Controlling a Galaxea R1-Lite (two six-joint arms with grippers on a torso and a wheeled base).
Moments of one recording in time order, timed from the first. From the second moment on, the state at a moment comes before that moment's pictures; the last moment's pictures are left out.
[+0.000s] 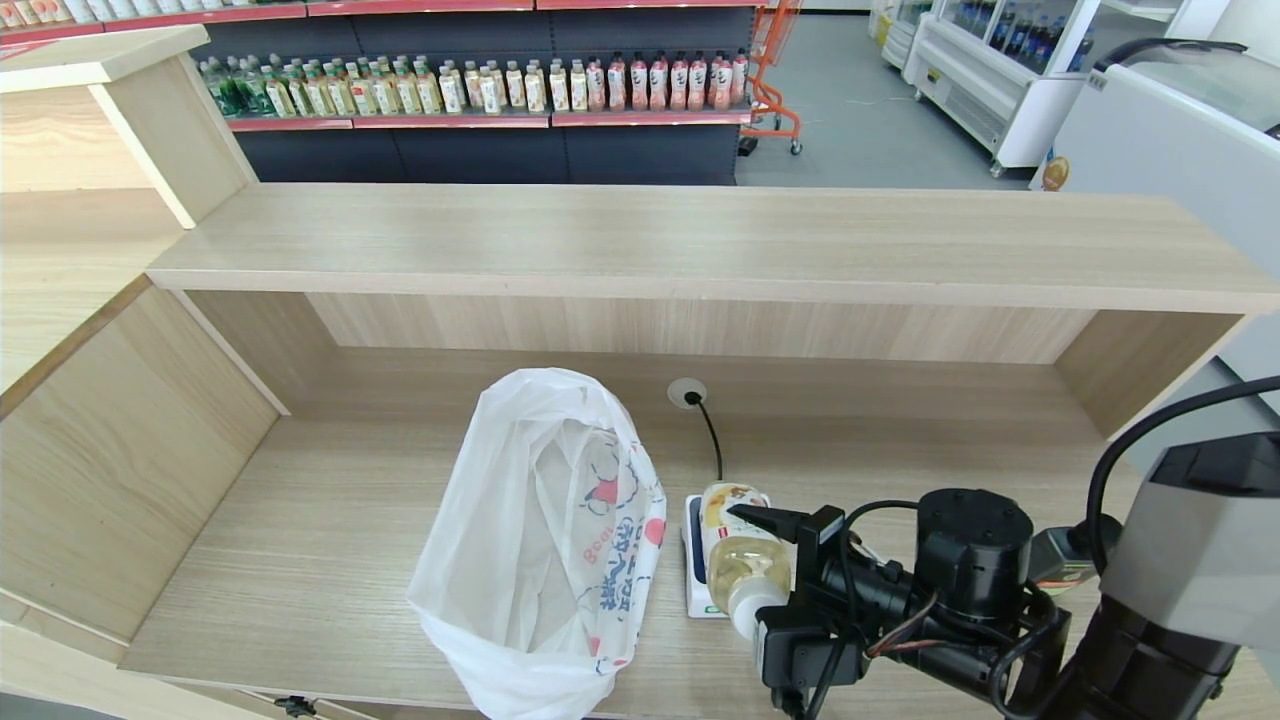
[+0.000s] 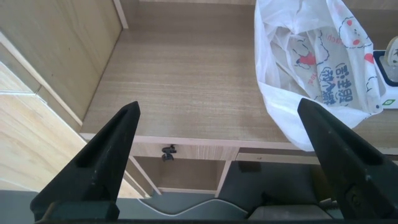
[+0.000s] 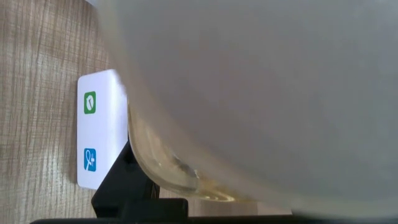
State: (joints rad) left arm 0.00 0.00 0.00 0.00 -0.02 0.00; right arm 0.62 2.07 -0.38 -1.50 0.21 -1.39
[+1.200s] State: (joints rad) left arm 0.00 0.00 0.00 0.00 -0.02 0.00; right arm 0.70 1.97 -0.47 -1.48 -0.01 -1.20
